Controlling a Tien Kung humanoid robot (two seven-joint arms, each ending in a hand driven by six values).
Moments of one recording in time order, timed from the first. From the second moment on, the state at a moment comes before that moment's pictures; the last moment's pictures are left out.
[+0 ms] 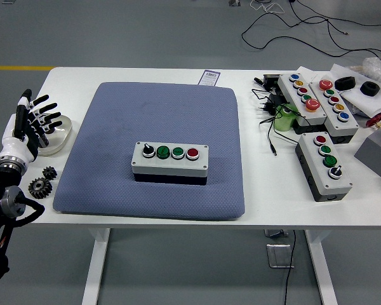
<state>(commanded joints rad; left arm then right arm) -0.32 0.20 -1.46 -1.18 0.93 0.23 0.08 0.04 -0.04 1.22 0.18 -1.61 -0.23 -0.21</state>
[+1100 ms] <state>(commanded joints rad) -0.28 0.19 -1.52 -1.32 1.13 0.14 0.00 0.07 -0.04 1.13 0.18 -1.53 -0.24 -0.20</state>
